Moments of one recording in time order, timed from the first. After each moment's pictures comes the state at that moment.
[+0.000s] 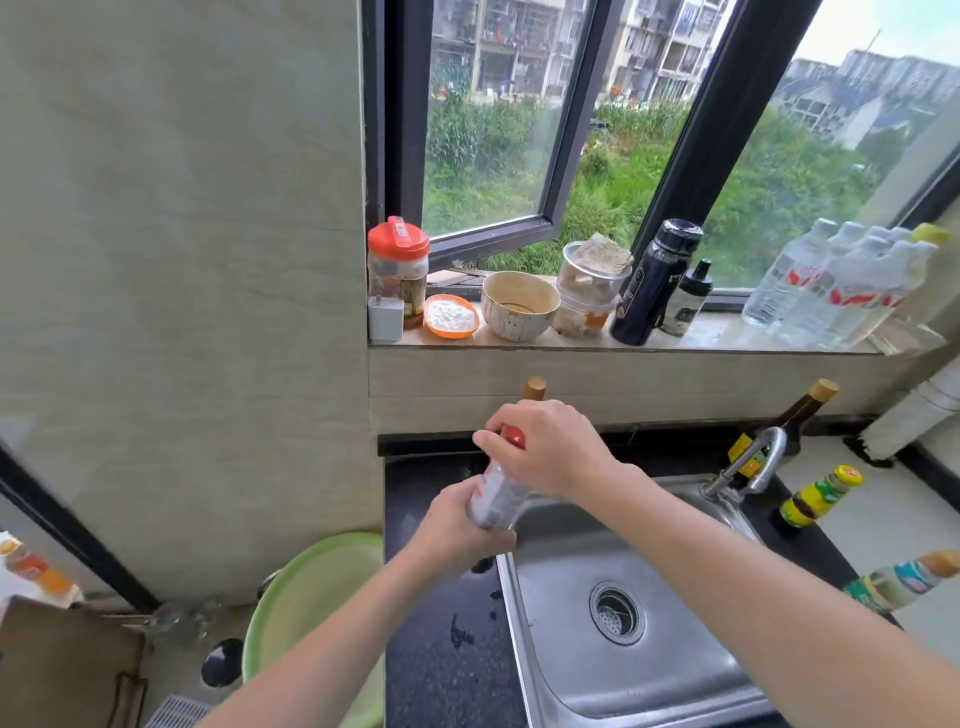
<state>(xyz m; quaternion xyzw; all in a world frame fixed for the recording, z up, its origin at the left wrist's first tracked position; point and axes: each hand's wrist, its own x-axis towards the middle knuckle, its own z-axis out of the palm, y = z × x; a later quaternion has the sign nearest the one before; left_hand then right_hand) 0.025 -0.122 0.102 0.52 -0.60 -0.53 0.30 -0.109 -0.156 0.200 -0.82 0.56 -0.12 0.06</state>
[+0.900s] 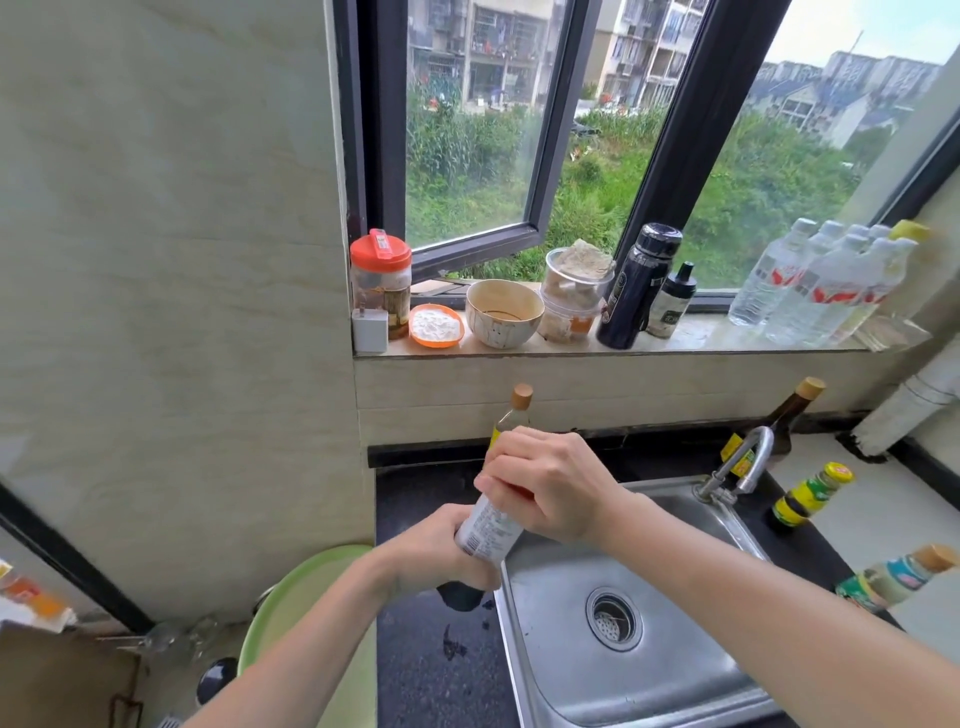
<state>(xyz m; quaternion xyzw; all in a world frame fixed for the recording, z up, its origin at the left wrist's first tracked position) 0.036 -0.120 0.124 0.39 -0.64 -0.63 0.19 -0.141 -0.142 0.182 -0.92 0.31 -0.23 -0.07</state>
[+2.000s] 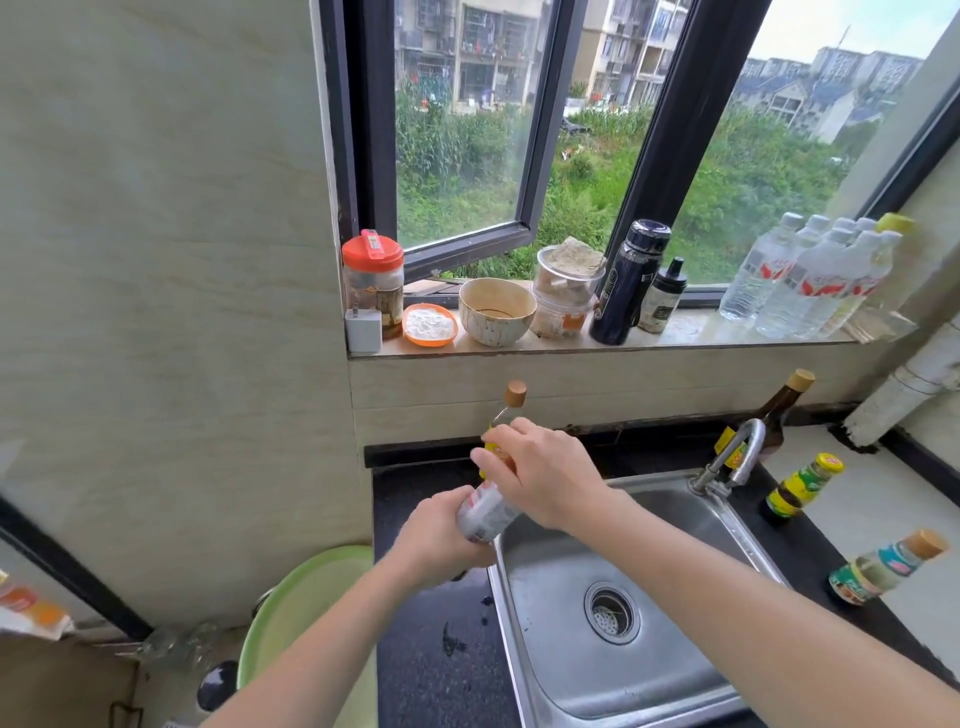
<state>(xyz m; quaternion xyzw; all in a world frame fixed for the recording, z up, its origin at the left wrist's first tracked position) 0.020 -0.125 0.108 0.56 -0.67 -0.43 0.20 -0.129 -0.144 0.176 -0.82 0.56 -0.13 0.00</state>
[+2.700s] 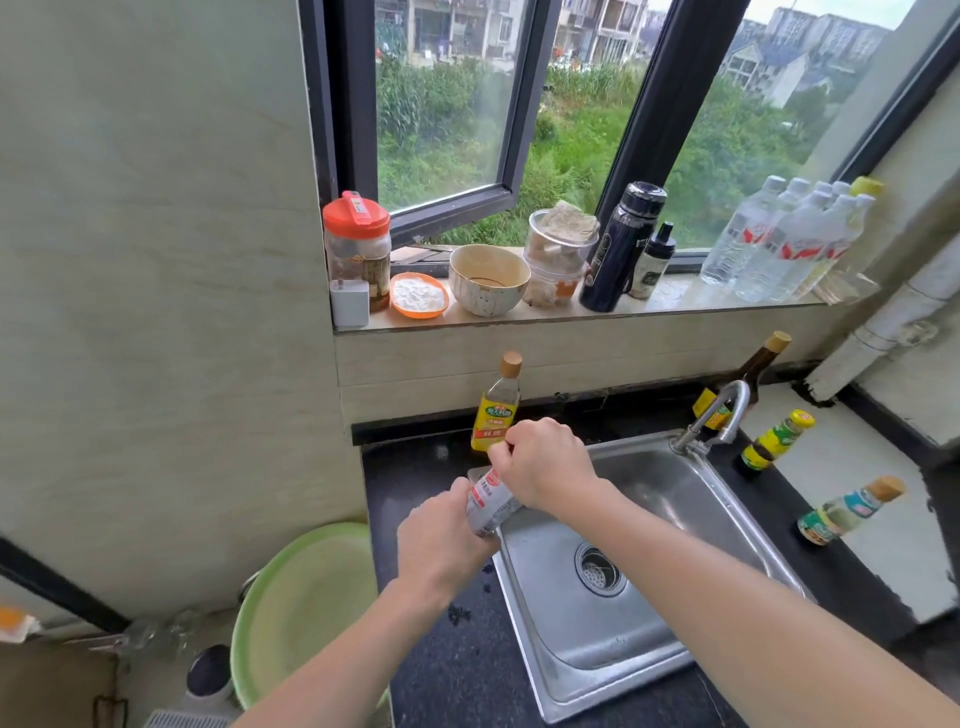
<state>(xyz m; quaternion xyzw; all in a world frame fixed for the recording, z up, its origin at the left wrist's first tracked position) 0.019 -0.107 0.090 0.63 -0.72 -0.23 0.18 -0.107 -0.152 0.144 -0.70 0.71 -0.08 0.05</state>
